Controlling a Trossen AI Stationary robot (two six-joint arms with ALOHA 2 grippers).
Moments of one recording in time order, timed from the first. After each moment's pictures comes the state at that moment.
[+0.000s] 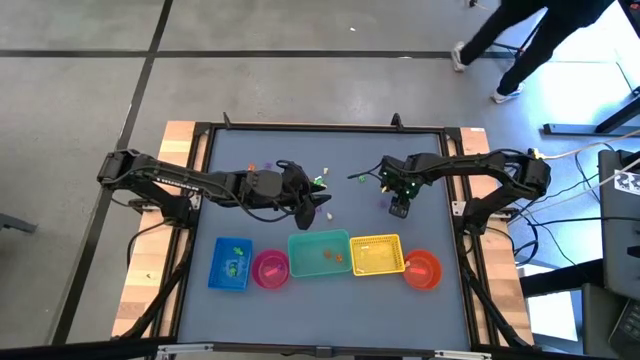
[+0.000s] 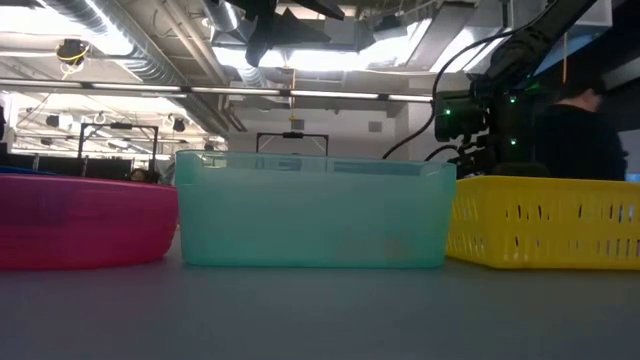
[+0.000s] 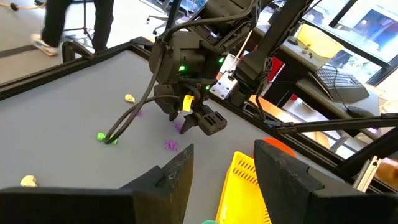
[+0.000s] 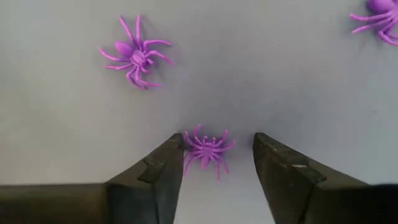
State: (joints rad) left arm -0.07 1.41 1.01 0.08 -0.33 -0.54; right arm -0.41 1.54 0.72 -0.71 -0.06 -0.03
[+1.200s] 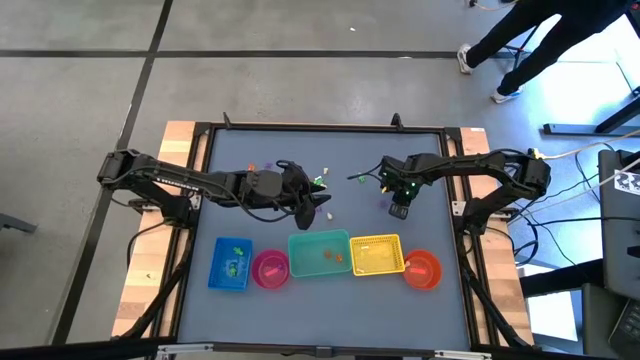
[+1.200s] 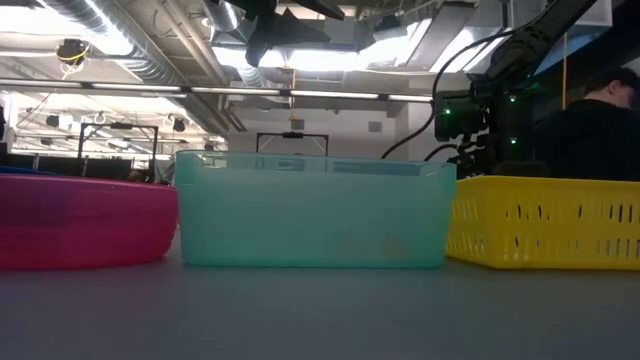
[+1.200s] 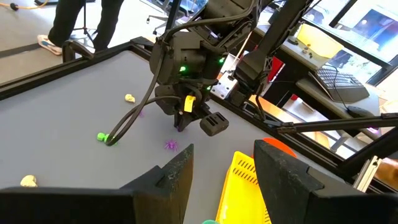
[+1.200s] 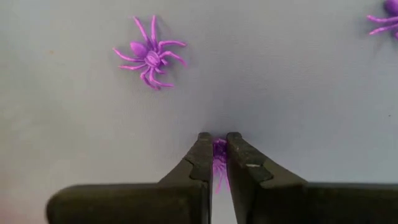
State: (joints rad) left arm -0.07 1.41 1.01 0.08 -0.33 -0.54; right arm -0.41 1.54 0.72 -0.71 -0.07 -0.03
